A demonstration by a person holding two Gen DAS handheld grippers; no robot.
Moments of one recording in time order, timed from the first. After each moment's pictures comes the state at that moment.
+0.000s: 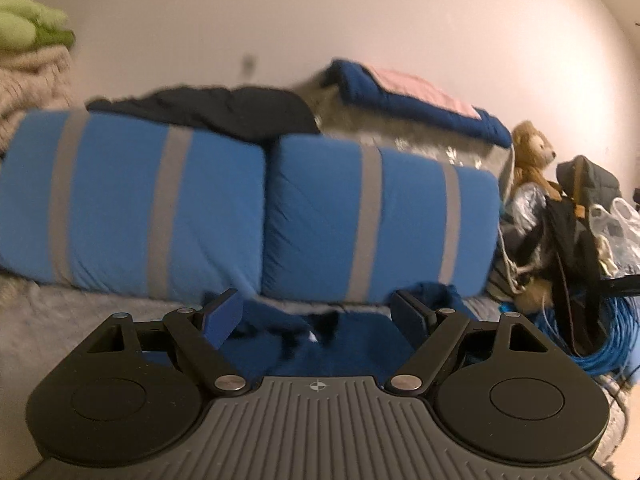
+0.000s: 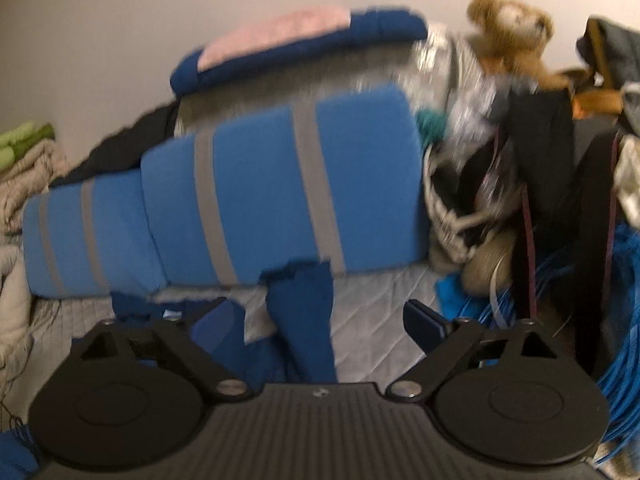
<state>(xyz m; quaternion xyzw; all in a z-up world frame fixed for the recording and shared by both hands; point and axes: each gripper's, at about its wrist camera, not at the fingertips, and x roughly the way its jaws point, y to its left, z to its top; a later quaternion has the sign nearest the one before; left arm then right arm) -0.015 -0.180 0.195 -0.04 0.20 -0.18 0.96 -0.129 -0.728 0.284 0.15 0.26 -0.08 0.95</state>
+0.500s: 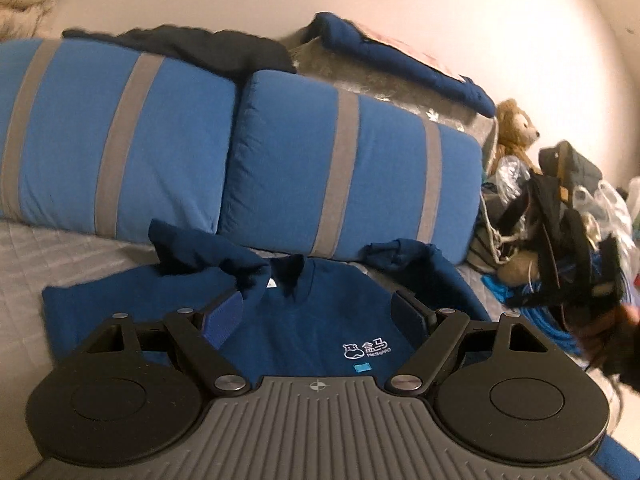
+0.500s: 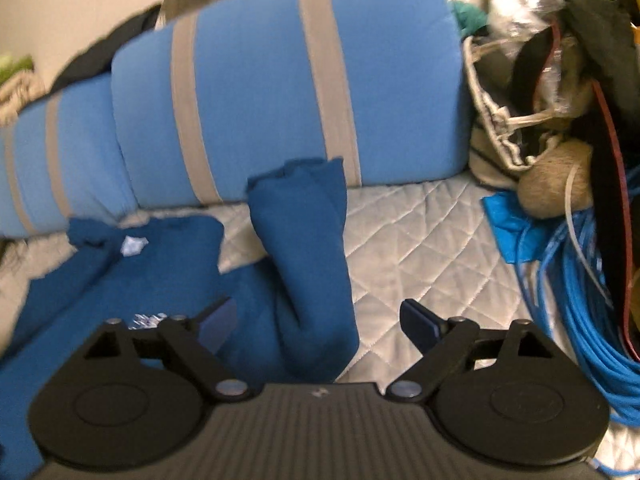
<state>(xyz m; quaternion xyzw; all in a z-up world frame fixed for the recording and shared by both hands) -0.005 -0.198 0.107 -0.07 0.22 -0.22 0.95 -0.038 -0.704 0.151 0.12 0.34 -0.07 0.93</state>
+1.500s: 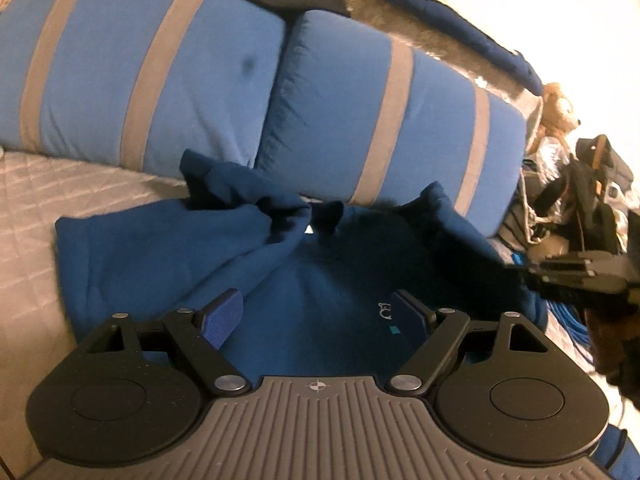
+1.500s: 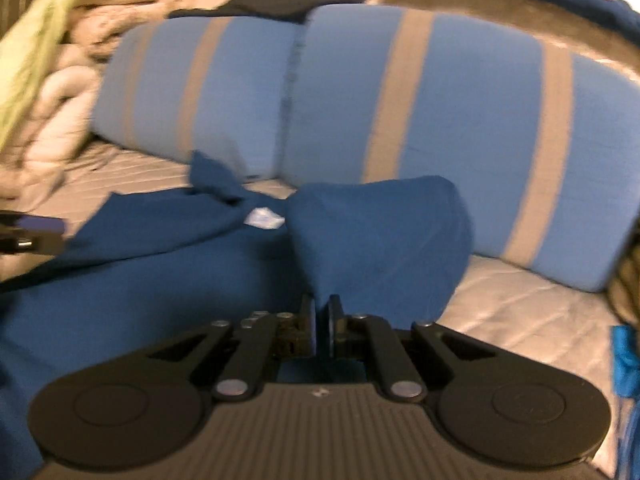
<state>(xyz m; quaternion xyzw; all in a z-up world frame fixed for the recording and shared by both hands) 0.019 -0.186 0.076 -0.10 0.30 -0.18 0.93 0.003 -0.559 0.164 -0.04 0.31 0.11 0.94</state>
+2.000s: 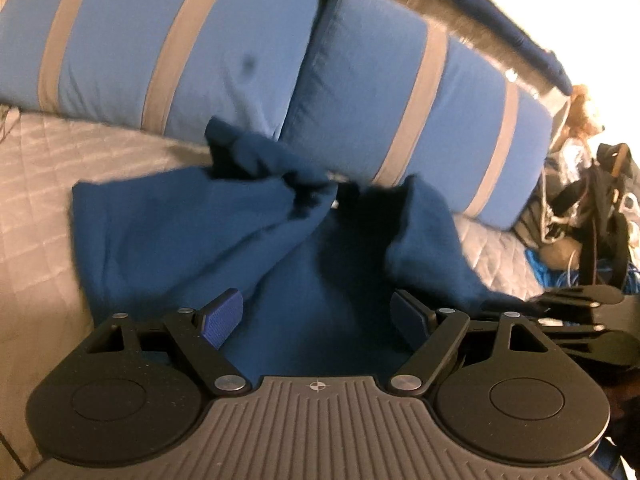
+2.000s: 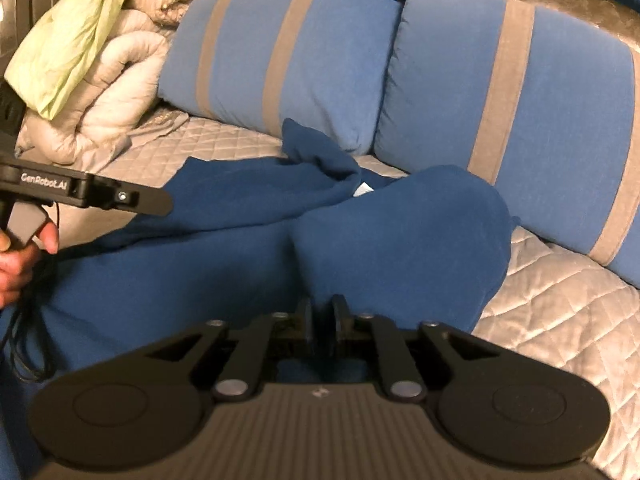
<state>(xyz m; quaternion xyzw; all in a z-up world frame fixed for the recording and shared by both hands) 0.030 -0.173 0.076 -0.12 0.35 -0.16 0.92 -0.006 -0.491 0.153 -0.05 0.34 0.17 0.92</state>
